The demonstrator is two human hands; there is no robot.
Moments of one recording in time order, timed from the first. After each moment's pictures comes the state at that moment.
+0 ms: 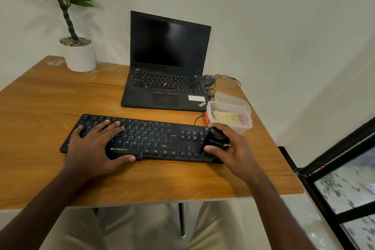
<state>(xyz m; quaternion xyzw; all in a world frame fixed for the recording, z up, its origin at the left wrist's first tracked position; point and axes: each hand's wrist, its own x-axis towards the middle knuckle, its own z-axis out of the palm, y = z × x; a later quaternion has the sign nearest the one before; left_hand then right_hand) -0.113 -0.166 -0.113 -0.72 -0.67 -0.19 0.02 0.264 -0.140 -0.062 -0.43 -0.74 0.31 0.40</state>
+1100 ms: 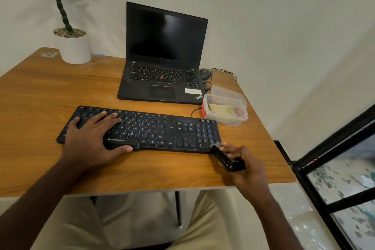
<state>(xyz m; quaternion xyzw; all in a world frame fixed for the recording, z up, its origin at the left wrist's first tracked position) -0.113 -0.163 -0.116 -0.72 -0.67 -0.17 0.03 0.304 -0.198 -0.102 -0.46 -0.72 0.25 0.45</state>
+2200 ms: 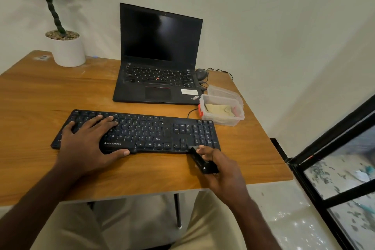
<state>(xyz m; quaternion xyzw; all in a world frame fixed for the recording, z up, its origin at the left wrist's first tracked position) -0.113 -0.162 -0.116 -0.72 -0.67 -0.18 0.02 0.252 -0.209 -0.095 -0.46 -0.79 0.18 0.38</state>
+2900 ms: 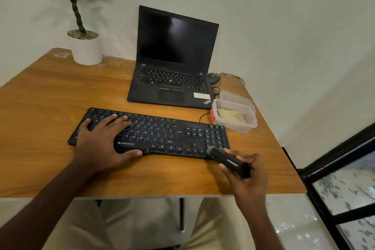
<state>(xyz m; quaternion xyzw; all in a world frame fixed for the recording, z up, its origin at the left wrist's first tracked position) -0.116 -0.161 -0.119 -0.72 -0.67 -0.18 0.03 0.251 -0.216 -0.093 -0.46 -0.63 0.24 0.58</state>
